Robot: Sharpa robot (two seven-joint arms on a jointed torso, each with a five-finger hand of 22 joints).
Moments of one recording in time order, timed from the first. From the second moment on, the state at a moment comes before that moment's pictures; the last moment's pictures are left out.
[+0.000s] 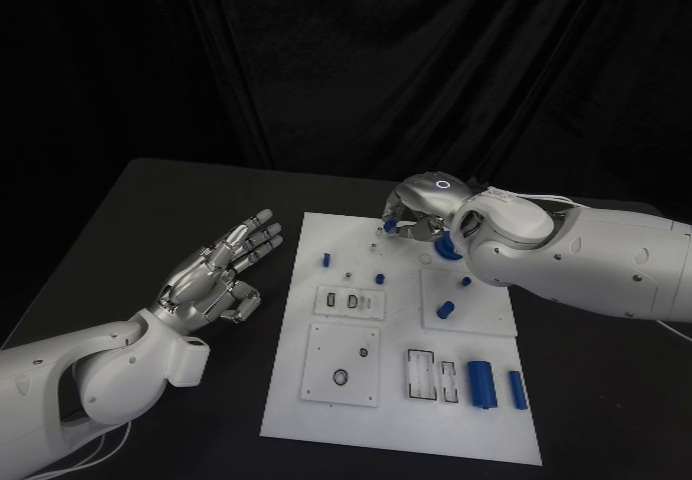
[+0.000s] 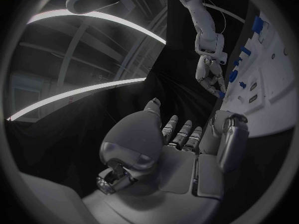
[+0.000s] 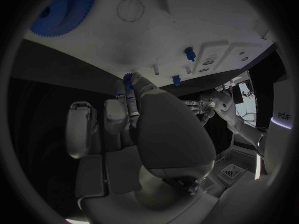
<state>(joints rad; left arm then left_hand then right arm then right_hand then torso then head) 1.23 -1.08 -0.19 1.72 0.06 0.16 0.68 1.27 0.29 -0.23 0.15 0.39 0.27 0.01 0.04 0.09 0.10 0.15 0.17 0.05 0.01 0.18 0.05 0.01 0.01 1.47 0.26 1.57 1.31 1.50 -0.72 -0.24 1.44 -1.66 -0.41 -0.17 1.52 -0.09 0.24 0.19 0.14 1.10 0.10 0.20 0.14 1.18 0.06 0.13 0.07 1.44 -0.02 1.25 0.84 0.08 1.42 0.09 1.43 1.29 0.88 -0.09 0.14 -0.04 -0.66</state>
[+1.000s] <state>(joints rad) 1.23 -1.08 -0.19 1.72 0.07 0.16 0.68 1.27 0.29 -0.21 0.13 0.42 0.29 0.03 0.04 0.09 0.10 0.15 0.17 0.04 0.02 0.19 0.05 0.01 0.01 1.47 0.26 1.57 1.31 1.50 -0.66 -0.24 1.40 -1.66 -0.36 -0.18 1.52 -0.10 0.24 0.20 0.14 1.08 0.11 0.17 0.18 1.17 0.07 0.10 0.07 1.44 -0.02 1.25 0.84 0.08 1.42 0.09 1.43 1.28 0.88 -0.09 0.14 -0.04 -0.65</state>
